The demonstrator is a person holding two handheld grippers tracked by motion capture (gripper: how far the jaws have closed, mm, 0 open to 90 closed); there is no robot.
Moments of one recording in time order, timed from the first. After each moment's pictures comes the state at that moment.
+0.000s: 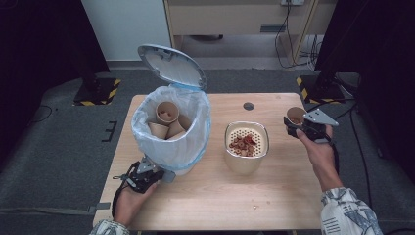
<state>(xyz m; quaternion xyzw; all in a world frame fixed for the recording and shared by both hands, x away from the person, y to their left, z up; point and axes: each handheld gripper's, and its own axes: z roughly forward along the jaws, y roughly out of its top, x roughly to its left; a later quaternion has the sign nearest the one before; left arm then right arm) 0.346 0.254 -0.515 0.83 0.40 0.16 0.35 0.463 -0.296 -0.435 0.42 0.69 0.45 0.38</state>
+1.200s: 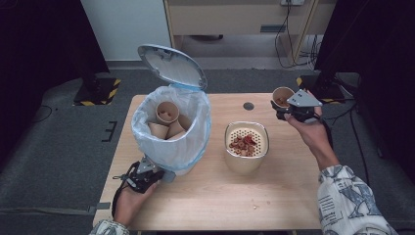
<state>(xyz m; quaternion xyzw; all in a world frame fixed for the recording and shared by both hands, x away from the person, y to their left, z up) 0.346 0.255 -0.515 0.83 0.40 0.16 0.35 0.502 -0.258 -0.389 0.27 0.74 0.43 0.44</state>
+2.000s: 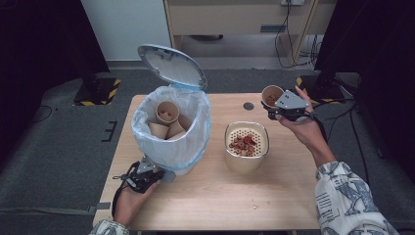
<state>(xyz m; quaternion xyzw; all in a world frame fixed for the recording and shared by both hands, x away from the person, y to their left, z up) 0.346 0.255 -0.515 0.83 0.40 0.16 0.35 0.503 -0.231 -0.382 0.17 0.77 0.41 0.46</state>
